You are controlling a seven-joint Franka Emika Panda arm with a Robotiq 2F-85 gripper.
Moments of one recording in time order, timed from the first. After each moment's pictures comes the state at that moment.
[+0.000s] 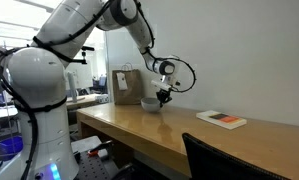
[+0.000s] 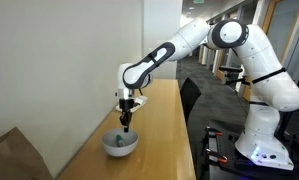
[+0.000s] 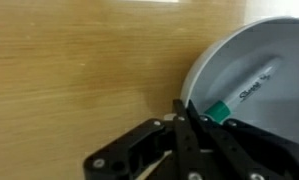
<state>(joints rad) 0.07 0.59 0.16 -1.73 0.28 2.25 -0.20</state>
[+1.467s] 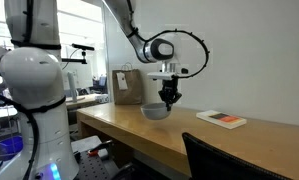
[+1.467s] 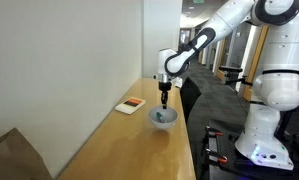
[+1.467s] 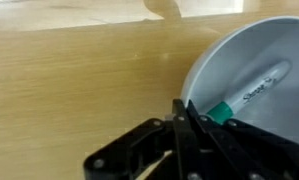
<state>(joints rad) -0.06 0.03 -0.02 -2.39 0.05 2.37 -0.26</state>
